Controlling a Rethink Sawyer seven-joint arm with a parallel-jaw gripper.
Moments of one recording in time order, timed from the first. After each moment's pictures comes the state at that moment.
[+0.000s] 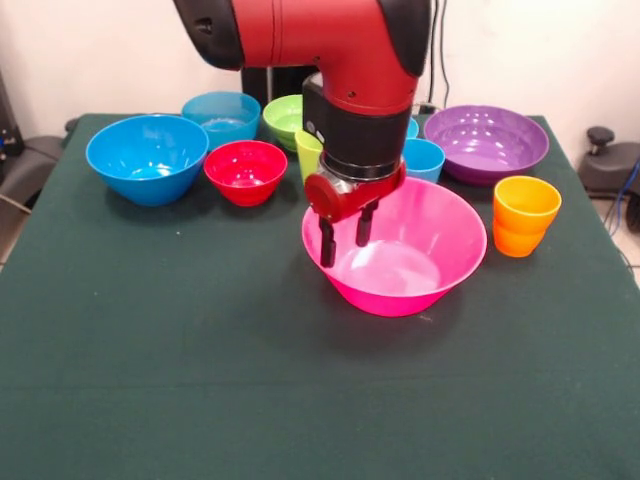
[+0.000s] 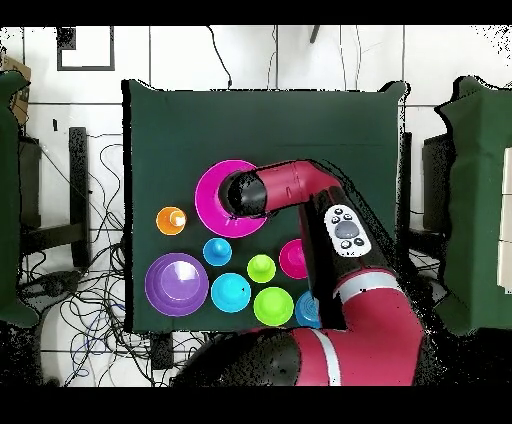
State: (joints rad) arm -0.40 -0.50 0.33 1.51 -0.57 0.62 1.24
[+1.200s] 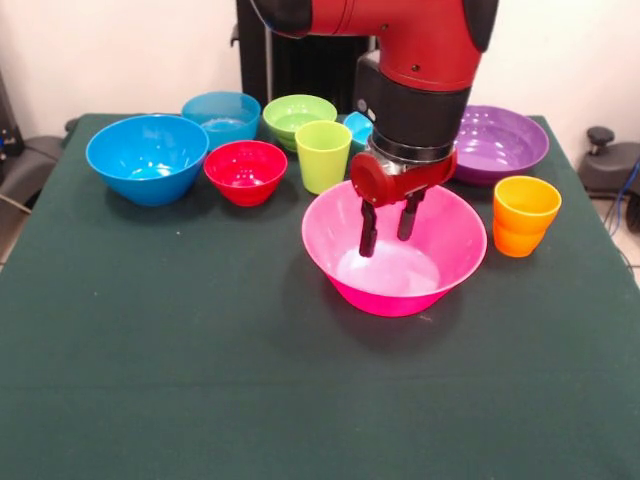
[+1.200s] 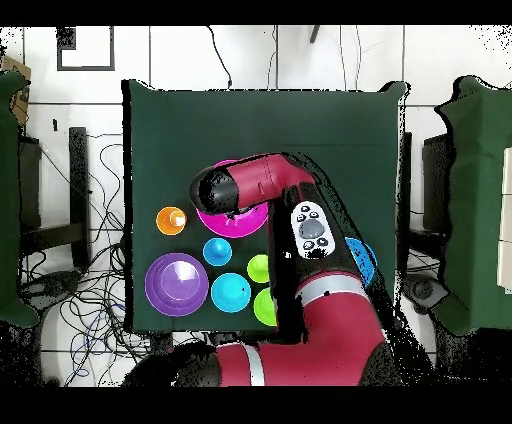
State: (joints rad) arm -0.27 -0.55 0.25 1.49 -0.49 0.63 1.35
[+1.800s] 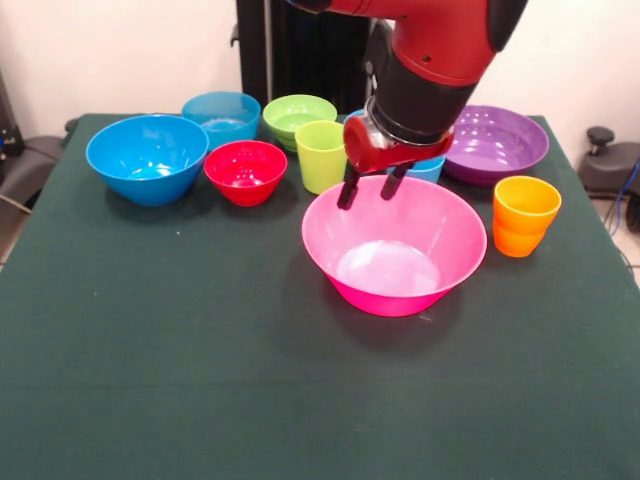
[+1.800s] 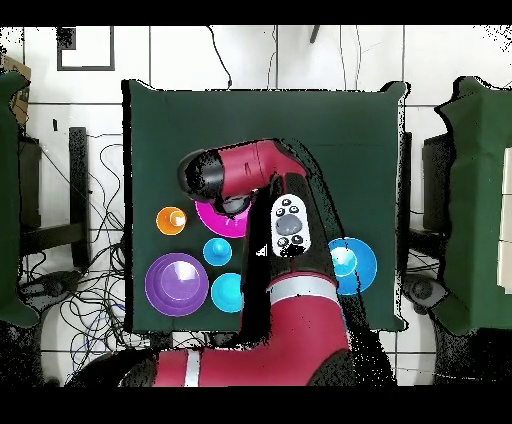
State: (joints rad) arm -0.15 -0.52 0.11 1.36 -0.40 0.96 1.47
